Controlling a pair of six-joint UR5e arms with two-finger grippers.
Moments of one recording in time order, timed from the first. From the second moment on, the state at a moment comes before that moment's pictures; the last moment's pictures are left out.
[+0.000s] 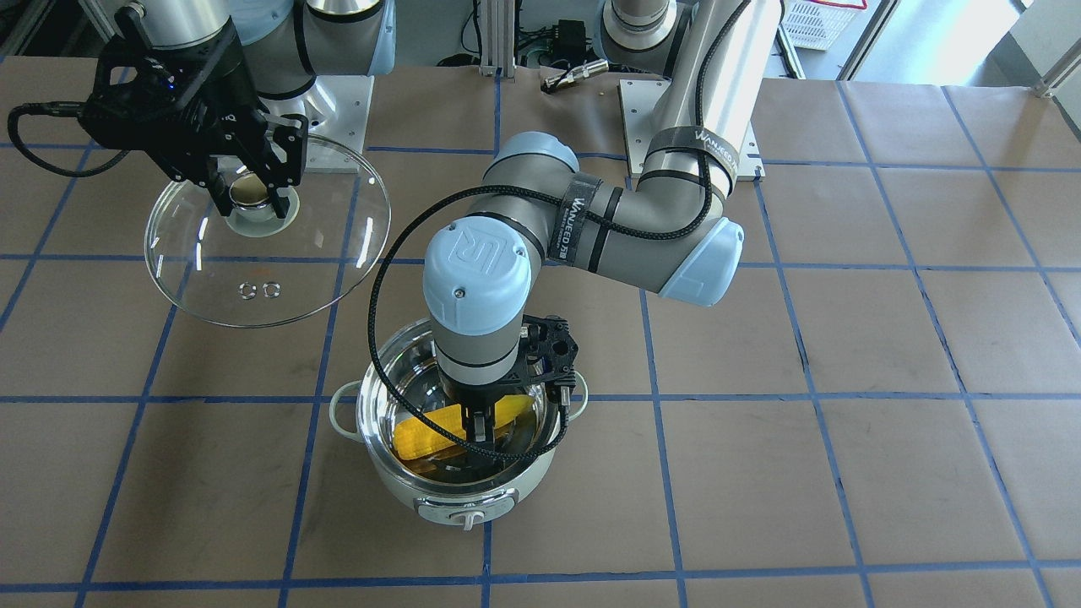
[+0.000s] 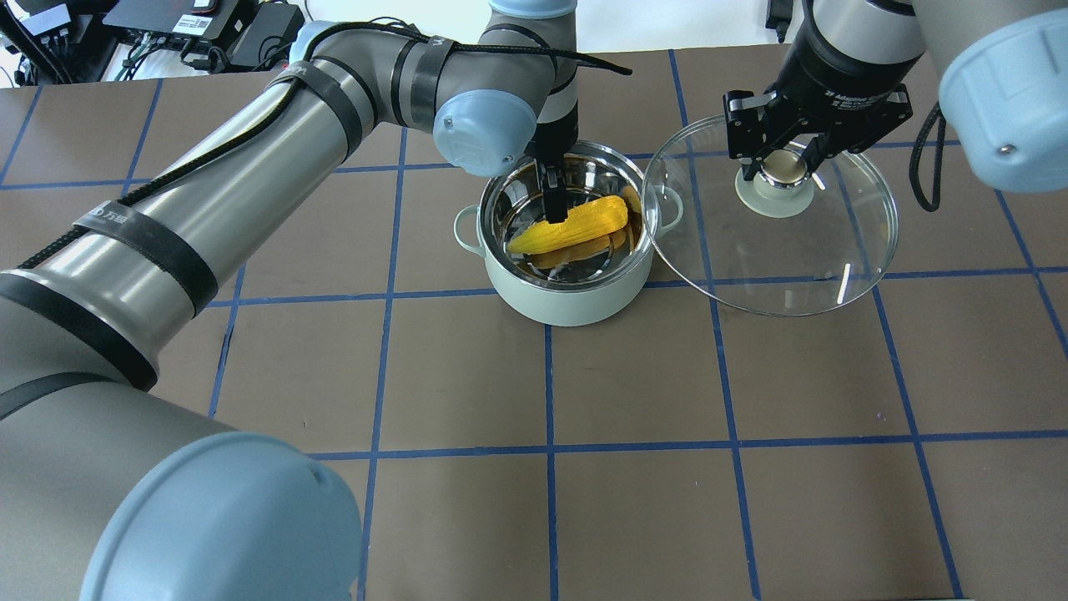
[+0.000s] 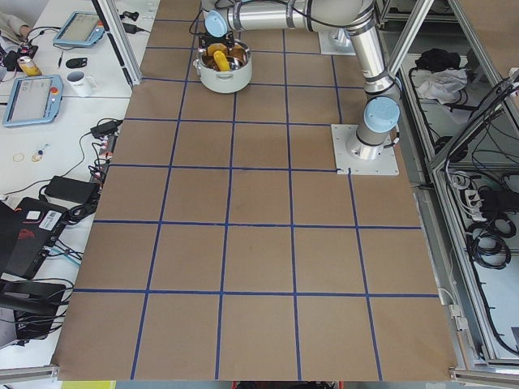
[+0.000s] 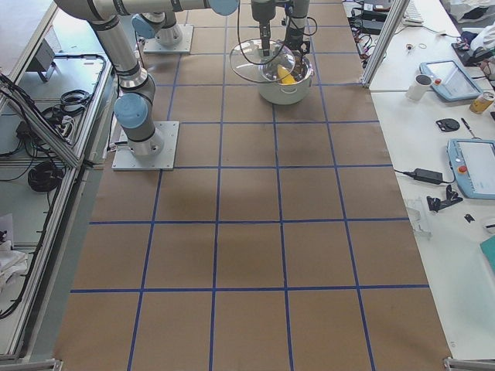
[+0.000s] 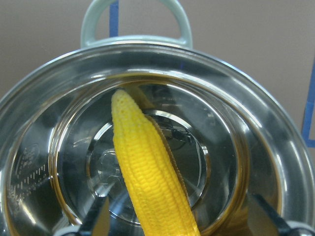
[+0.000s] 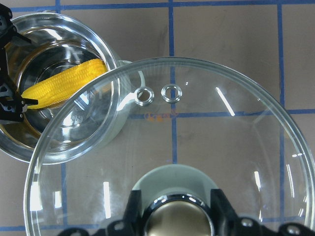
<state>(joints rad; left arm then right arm) -1.94 -2.18 -1.24 -1.28 1.54 -2.02 1.61 -1.62 1.58 -1.65 -1.59 0.06</state>
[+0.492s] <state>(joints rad) -1.93 -2.15 -1.24 -1.29 1.54 -1.87 1.60 -1.60 1.53 -1.66 -1.59 0.06</state>
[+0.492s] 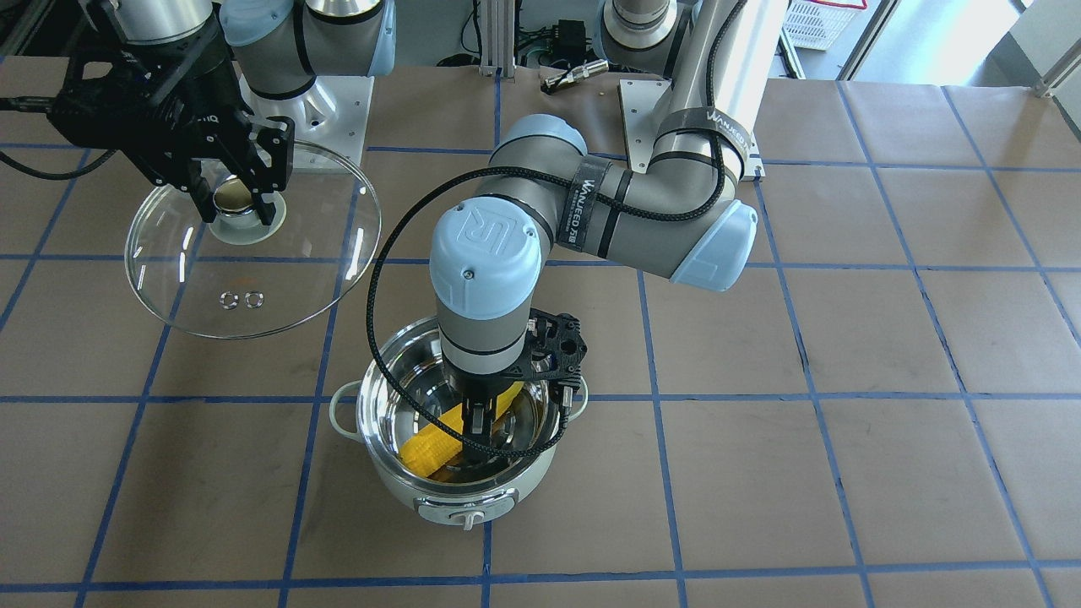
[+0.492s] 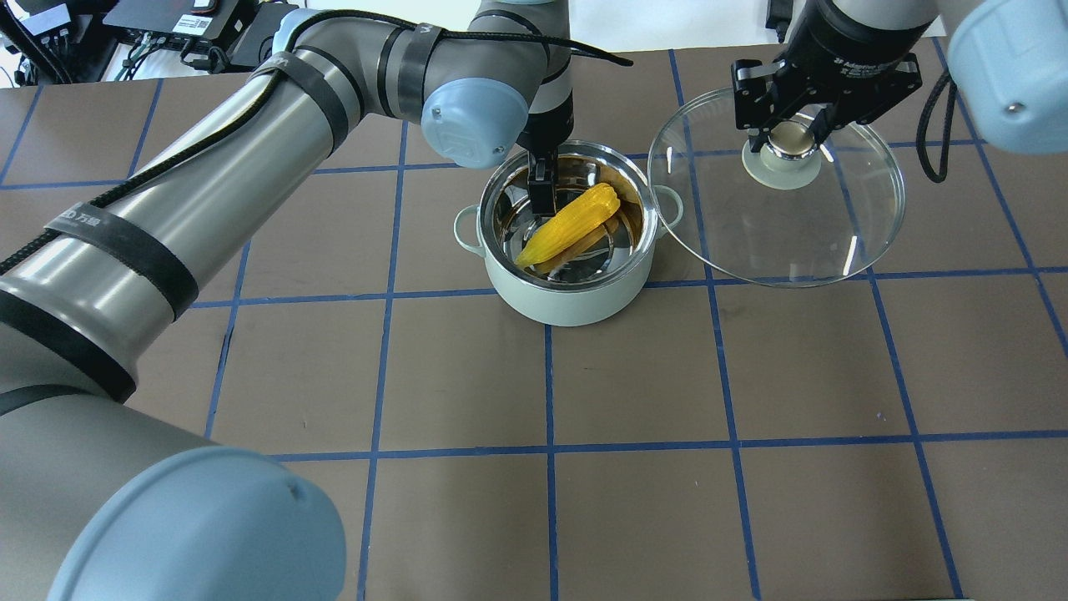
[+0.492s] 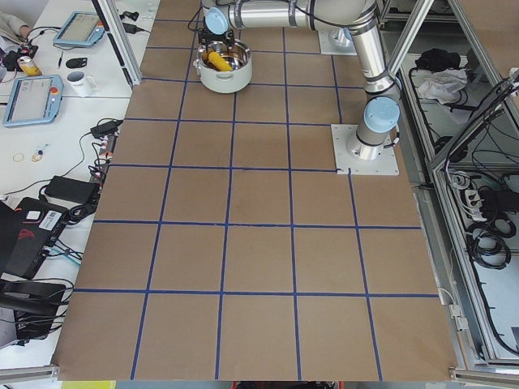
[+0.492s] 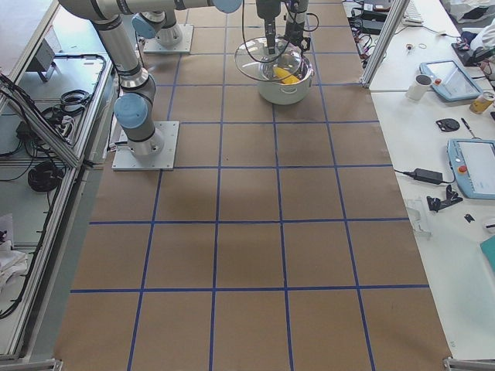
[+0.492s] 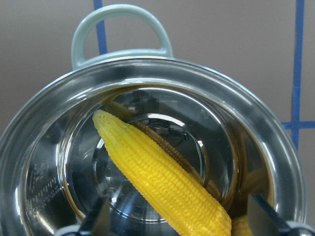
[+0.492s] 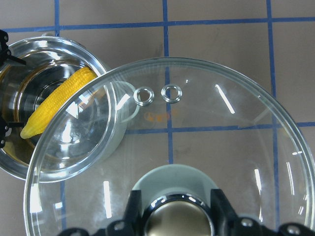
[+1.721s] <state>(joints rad) -1.63 -1.75 -1.41 -1.49 1.59 -0.90 1.72 -1.33 1.33 -1.76 -1.64 0.16</state>
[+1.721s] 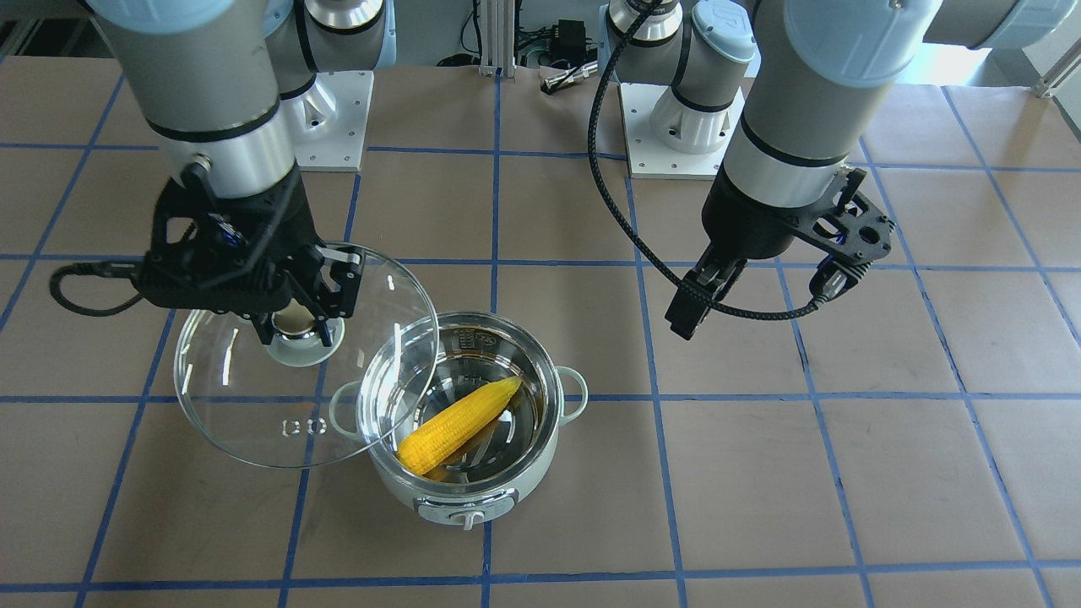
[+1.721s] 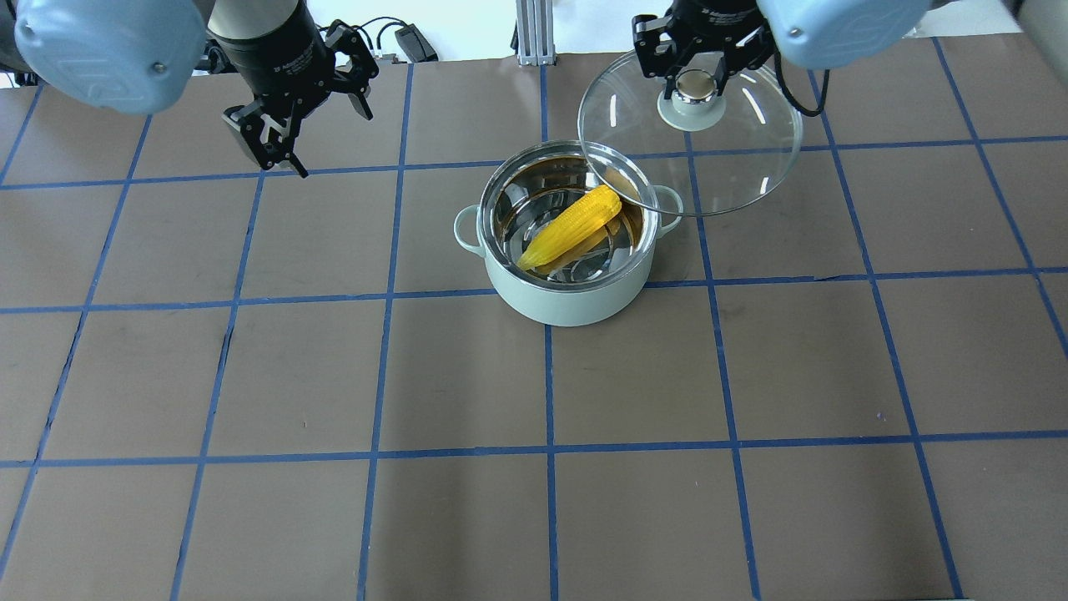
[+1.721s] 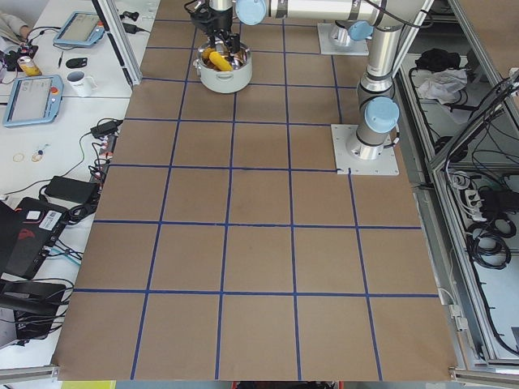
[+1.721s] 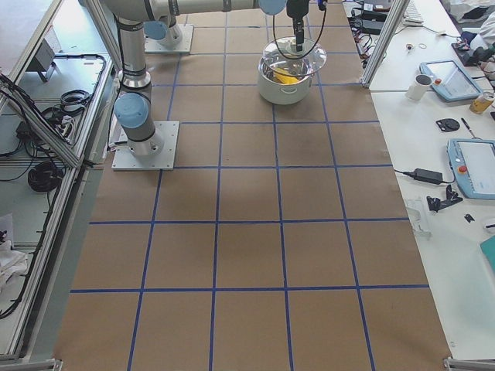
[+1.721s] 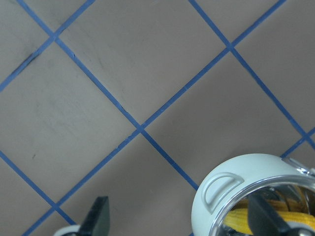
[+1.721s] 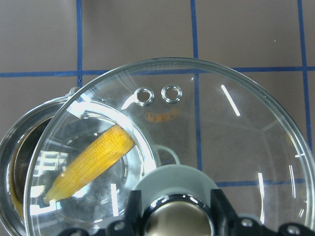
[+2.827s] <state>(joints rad) -1.56 -1.65 -1.42 -1.60 1.60 -0.36 1.84 -1.18 1.33 -1.93 -1.65 0.34</state>
